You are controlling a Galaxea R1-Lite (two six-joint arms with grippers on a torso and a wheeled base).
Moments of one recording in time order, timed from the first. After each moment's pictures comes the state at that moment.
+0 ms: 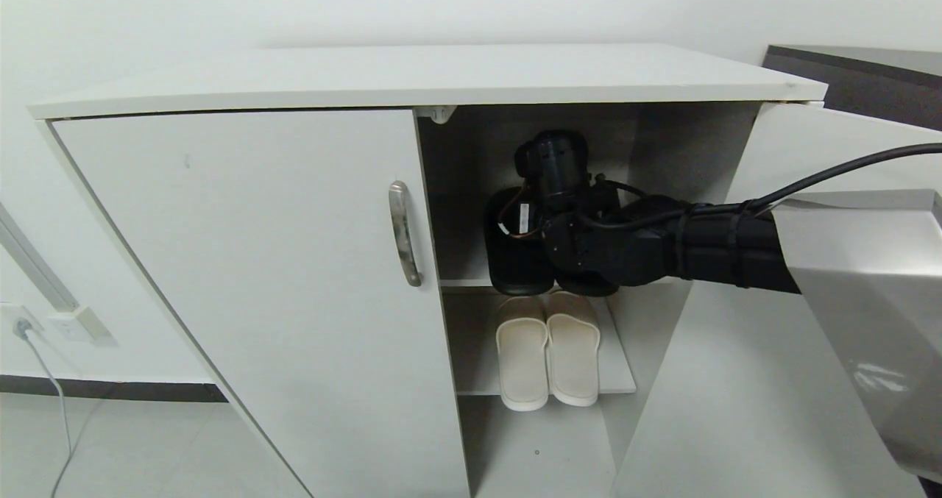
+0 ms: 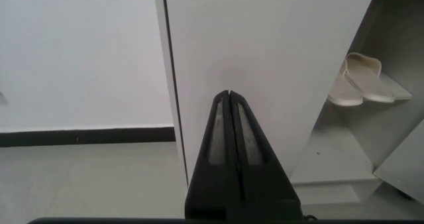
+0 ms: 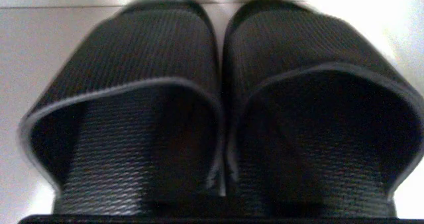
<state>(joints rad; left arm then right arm) 0.00 0.00 0.00 0.00 -0.01 0.00 0.72 2.28 -1.99 0.02 -0.72 0.27</state>
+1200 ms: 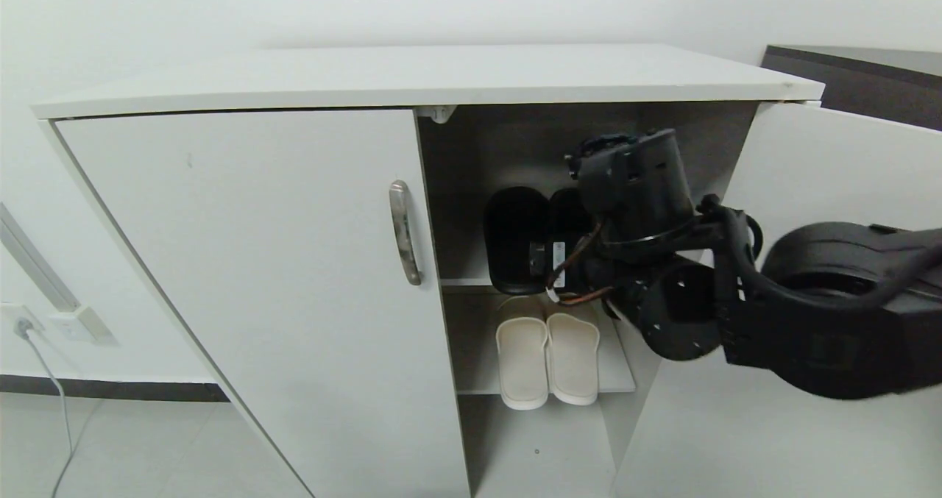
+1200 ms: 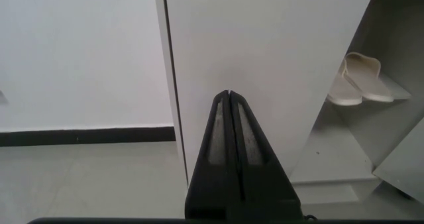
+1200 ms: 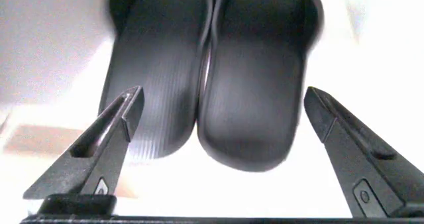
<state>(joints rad) 0.00 0.00 0.00 0.00 -0.01 0.00 0.91 1.82 -1.34 -0.10 -0.75 0.30</state>
